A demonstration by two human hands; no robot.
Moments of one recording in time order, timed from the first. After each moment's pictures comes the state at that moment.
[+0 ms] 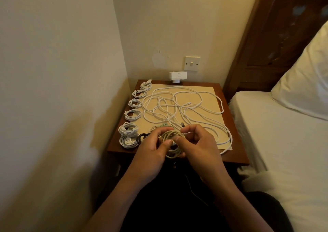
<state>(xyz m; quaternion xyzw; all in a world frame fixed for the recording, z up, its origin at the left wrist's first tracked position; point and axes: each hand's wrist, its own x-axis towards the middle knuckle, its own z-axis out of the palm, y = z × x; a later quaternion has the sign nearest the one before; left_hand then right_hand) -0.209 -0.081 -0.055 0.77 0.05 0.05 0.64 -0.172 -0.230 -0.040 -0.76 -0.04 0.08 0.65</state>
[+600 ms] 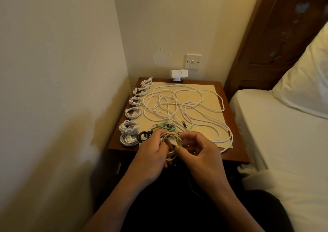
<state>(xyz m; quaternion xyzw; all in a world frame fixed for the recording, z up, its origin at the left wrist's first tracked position) -0.211 -0.080 -0.059 0.83 0.07 0.02 0.56 -0.190 -0.241 -0.059 -0.77 -0.07 0.05 0.64</state>
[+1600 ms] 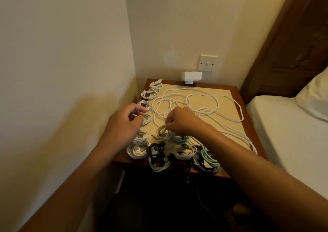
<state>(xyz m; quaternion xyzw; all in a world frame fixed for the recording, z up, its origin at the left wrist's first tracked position) -0.133 0.038 -0.044 0.87 0.15 0.15 0.46 -0.010 -0.125 -0.061 -0.94 -0.25 0.14 0.18</state>
